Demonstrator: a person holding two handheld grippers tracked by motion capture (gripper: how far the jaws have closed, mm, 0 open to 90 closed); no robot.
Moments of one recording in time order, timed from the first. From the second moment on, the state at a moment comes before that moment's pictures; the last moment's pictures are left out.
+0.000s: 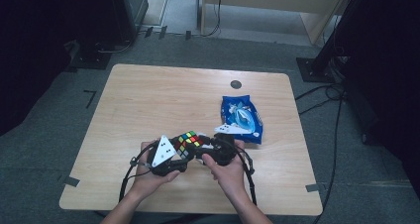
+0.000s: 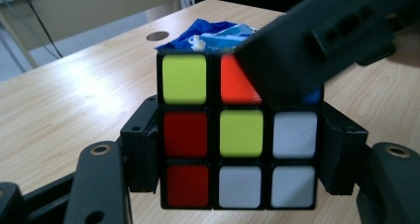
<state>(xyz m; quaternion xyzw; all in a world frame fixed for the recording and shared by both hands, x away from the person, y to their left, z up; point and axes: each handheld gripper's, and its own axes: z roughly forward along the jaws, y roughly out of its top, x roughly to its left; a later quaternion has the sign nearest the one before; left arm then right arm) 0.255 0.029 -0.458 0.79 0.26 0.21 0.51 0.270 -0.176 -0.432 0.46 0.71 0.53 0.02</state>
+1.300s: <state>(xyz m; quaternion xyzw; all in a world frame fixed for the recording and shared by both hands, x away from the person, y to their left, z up) 0.269 0.061 -0.442 0.73 0.34 0.16 0.57 0.255 -0.144 -0.454 0.34 0.76 0.53 0.15</state>
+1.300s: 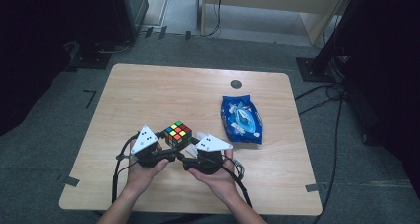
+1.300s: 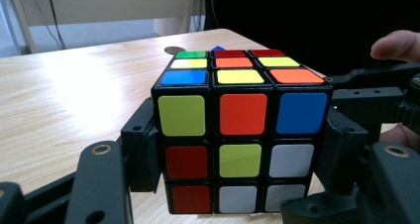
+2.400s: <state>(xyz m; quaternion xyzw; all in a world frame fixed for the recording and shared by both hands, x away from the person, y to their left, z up) 0.278 0.083 -0.437 0.73 0.36 0.16 0.56 0.290 -0.180 -0.499 0.33 0.85 0.38 0.17</state>
